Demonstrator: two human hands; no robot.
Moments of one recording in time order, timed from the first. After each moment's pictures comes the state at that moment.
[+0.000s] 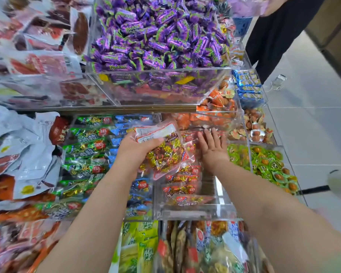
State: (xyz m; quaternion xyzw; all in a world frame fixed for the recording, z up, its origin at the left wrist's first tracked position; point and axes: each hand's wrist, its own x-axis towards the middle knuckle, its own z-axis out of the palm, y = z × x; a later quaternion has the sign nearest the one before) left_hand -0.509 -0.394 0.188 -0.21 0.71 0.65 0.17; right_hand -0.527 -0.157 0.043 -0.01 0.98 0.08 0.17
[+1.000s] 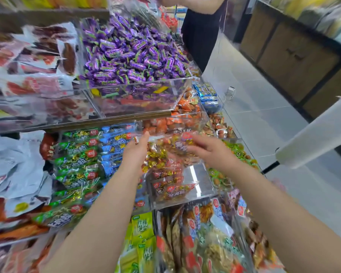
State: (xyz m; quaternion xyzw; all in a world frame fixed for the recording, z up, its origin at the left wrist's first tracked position) left_hand -0.496 -0.374 0.192 -0.22 0.73 0.61 0.21; right_hand -0.415 -0.172 0.210 0.01 0.89 -0.45 0.00
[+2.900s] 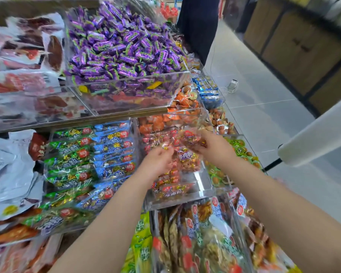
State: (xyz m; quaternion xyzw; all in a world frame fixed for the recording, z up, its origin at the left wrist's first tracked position) left_hand -0.467 -0.338 0.175 -0.02 0.78 0.53 0.33; right_hand -0.435 -0.145 0.179 0.10 0.97 -0.20 0.01
